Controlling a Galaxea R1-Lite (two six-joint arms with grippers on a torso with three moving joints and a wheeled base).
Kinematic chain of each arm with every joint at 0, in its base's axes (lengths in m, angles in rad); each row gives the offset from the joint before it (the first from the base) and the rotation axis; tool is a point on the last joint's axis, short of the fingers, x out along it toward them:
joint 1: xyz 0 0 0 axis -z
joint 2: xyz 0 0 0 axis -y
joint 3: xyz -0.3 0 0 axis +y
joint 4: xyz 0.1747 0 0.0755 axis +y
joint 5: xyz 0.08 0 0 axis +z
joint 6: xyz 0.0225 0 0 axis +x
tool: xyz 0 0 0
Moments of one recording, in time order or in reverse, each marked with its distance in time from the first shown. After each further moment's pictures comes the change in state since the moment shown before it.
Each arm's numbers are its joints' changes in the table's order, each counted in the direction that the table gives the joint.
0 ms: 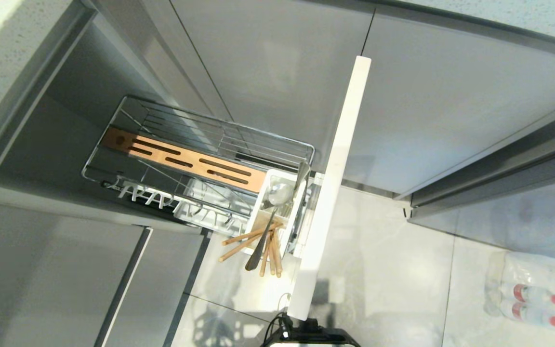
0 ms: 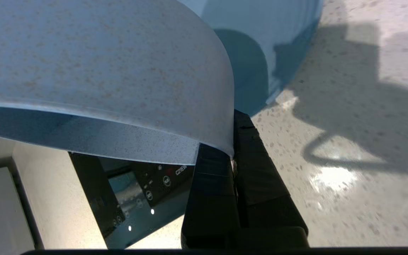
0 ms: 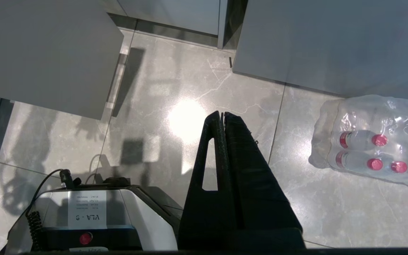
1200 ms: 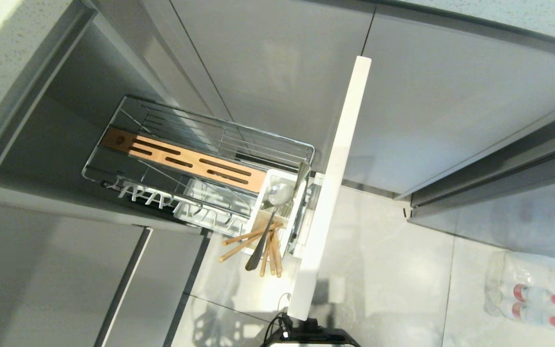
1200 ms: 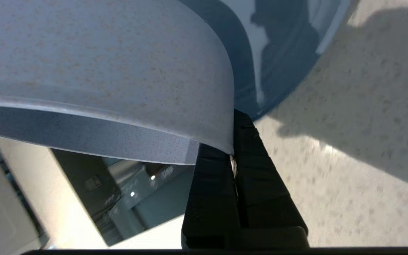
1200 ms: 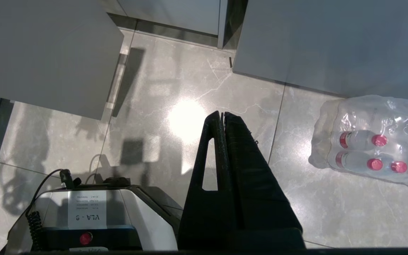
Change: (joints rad) left arm 0.007 -0.105 -0.009 0.061 -0.028 0.030; right arm 0.000 0.000 0.000 0.000 0.000 0.000
